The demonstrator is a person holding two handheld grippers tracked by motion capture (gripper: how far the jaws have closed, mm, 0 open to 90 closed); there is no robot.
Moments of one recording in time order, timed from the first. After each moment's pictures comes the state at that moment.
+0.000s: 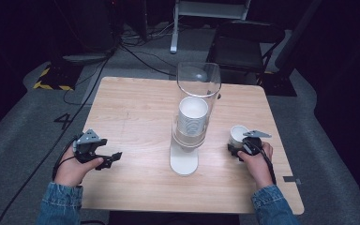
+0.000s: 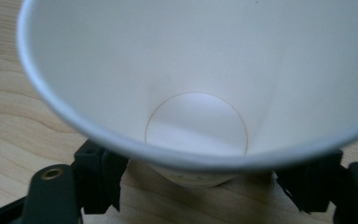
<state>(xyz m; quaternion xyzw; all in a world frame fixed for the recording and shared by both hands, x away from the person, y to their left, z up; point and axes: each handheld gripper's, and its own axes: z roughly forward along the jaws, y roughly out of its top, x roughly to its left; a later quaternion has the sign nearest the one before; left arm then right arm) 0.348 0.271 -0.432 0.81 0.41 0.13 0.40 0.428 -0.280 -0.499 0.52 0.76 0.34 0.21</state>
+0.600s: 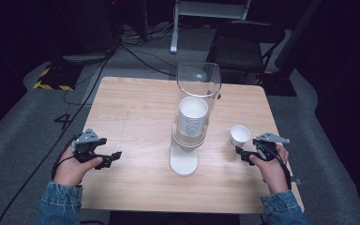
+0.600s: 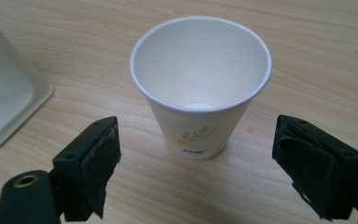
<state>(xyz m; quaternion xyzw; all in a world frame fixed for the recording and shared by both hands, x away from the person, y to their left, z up) 0.347 0.273 -0.428 0.81 0.41 0.13 0.41 0.387 -0.299 -0.453 0.49 0.75 0.39 0.22</state>
